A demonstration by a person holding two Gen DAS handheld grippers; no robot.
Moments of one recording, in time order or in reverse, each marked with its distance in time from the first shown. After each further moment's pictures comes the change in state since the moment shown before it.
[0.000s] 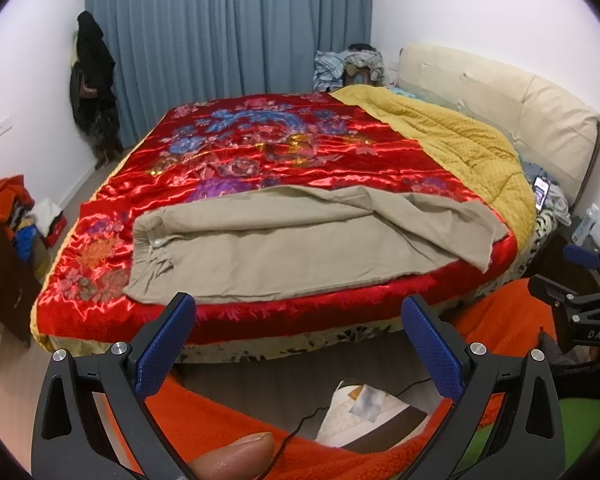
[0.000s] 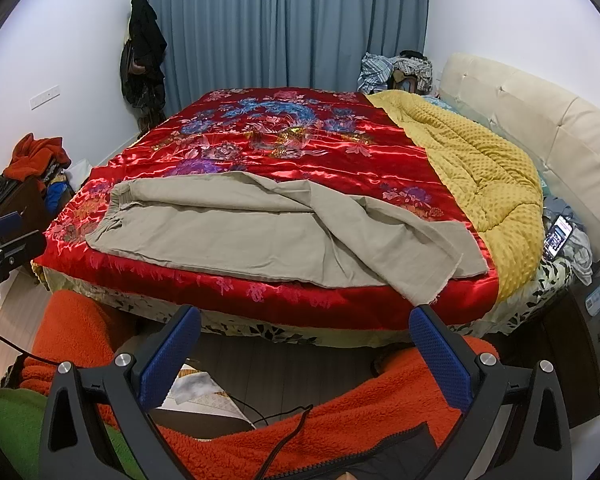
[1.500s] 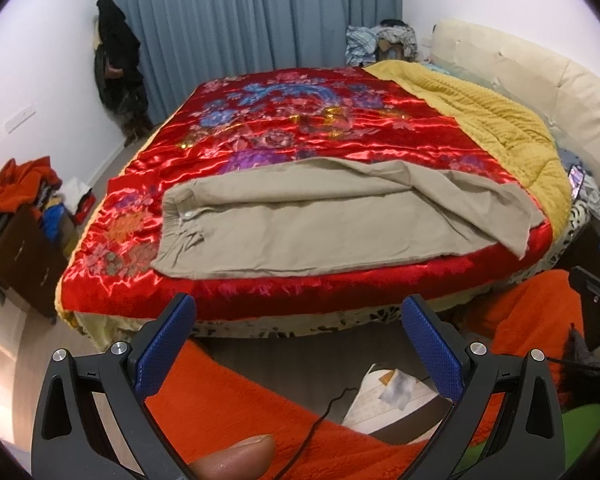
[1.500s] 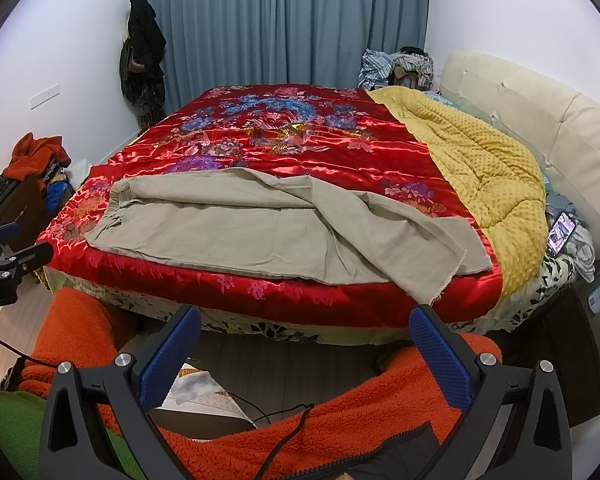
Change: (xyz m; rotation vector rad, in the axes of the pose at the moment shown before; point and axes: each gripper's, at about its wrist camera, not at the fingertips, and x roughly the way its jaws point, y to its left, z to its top) left arm 0.016 -0.001 -0.011 -0.012 0.089 0.139; right arm 0.003 0.003 0.000 0.005 0.012 0.004
